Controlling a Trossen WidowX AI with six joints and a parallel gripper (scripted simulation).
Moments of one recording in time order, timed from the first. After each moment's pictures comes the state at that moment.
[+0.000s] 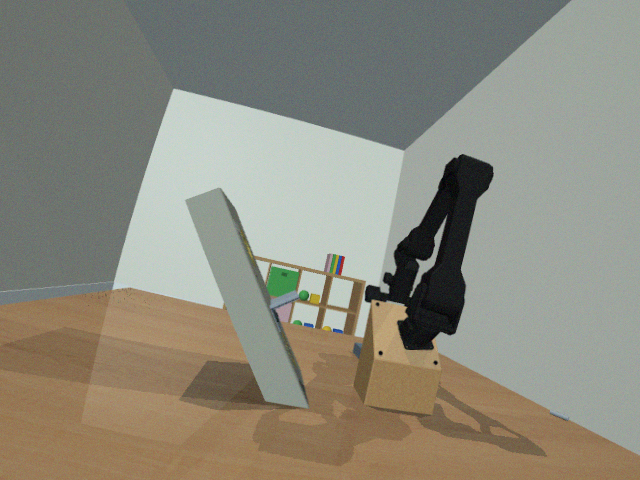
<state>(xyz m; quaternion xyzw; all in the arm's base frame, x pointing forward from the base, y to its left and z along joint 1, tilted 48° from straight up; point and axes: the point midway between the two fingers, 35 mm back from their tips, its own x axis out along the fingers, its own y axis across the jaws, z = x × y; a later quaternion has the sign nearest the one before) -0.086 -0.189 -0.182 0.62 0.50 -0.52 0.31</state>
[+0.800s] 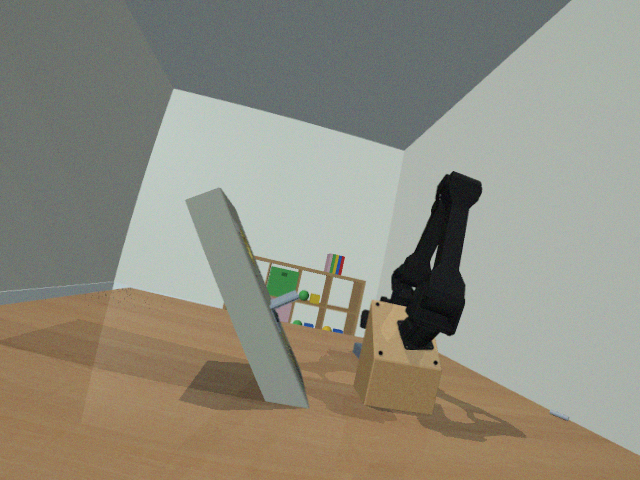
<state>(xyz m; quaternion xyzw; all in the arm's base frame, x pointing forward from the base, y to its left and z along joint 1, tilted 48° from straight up) -0.080 -0.136 -0.233 0.62 0.50 -0.53 0.30</state>
